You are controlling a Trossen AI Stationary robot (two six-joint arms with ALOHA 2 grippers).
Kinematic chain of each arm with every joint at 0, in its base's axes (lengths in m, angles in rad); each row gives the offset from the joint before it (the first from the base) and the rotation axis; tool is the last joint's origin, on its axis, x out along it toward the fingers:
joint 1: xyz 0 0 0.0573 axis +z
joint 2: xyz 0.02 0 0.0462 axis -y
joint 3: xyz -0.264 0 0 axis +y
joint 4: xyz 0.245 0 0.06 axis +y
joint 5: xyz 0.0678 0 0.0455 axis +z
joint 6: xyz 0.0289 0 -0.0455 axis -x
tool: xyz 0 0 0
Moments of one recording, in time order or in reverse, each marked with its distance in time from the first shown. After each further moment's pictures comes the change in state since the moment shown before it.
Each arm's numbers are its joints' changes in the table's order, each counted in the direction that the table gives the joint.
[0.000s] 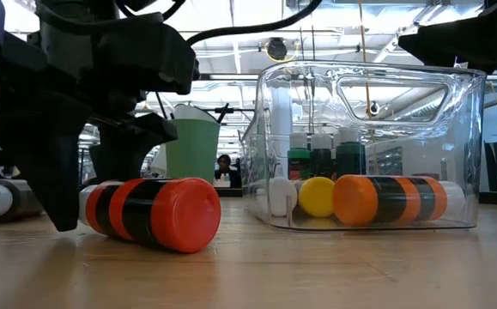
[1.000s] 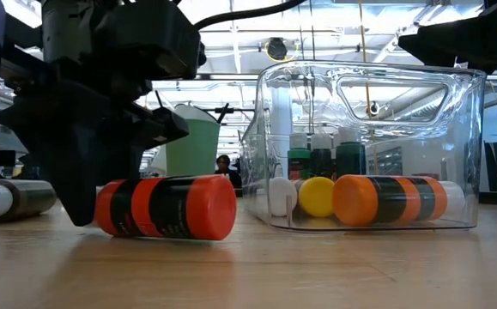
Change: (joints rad) left arm -0.003 0.001 -0.004 -0.056 -0.048 -0.066; right arm 0.000 0.000 0.000 0.000 0.000 -0.003
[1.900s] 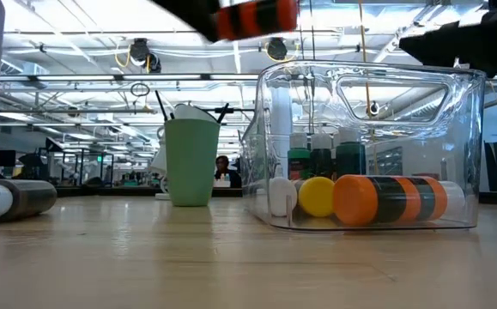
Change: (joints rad) left arm -0.058 0.025 -0.505 0.567 0.866 -0.241; right arm 0.000 -0.038 -0.009 -0.008 0.041 0.056
